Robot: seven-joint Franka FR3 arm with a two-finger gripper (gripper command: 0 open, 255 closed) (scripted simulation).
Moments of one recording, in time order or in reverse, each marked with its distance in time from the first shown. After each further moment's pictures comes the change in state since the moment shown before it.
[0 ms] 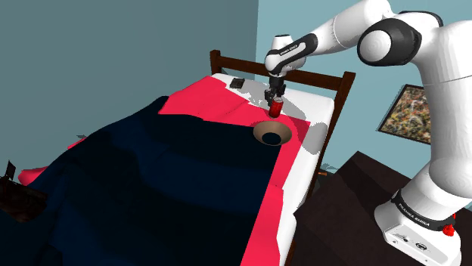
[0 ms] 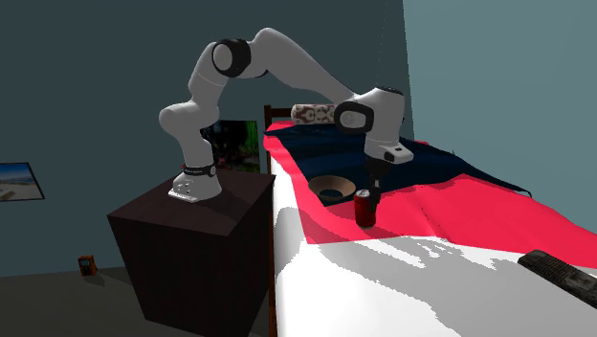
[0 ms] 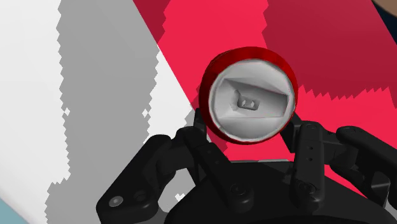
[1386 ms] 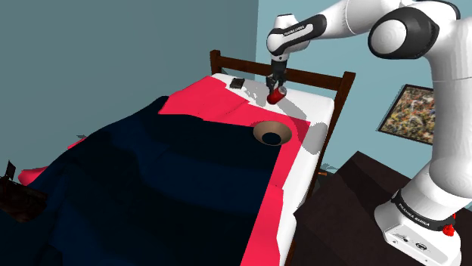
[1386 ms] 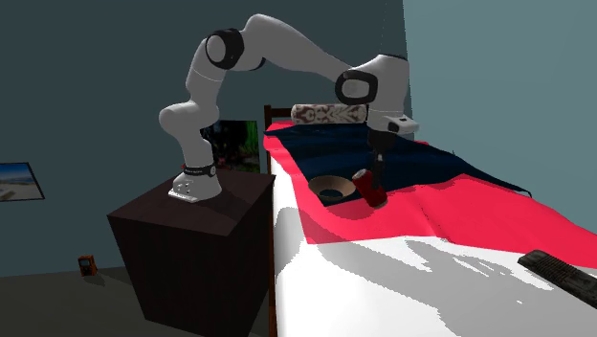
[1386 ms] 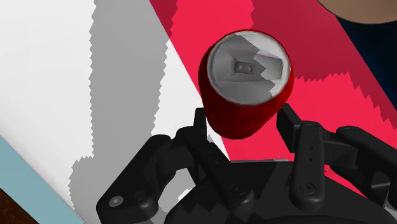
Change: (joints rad) arm 0.002 -0.089 -0.005 0.059 -0.008 -0.150 0.005
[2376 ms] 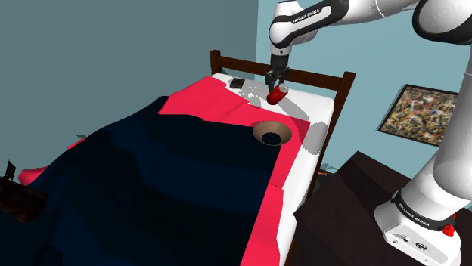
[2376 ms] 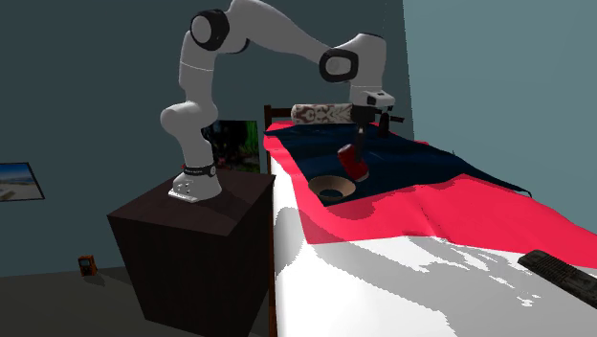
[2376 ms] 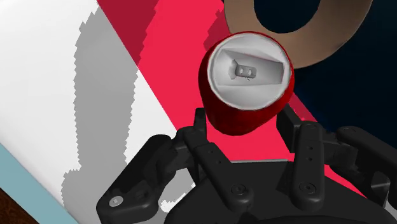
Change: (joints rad) arm 0.083 -0.260 0.020 -0.262 -0.025 0.004 0.104
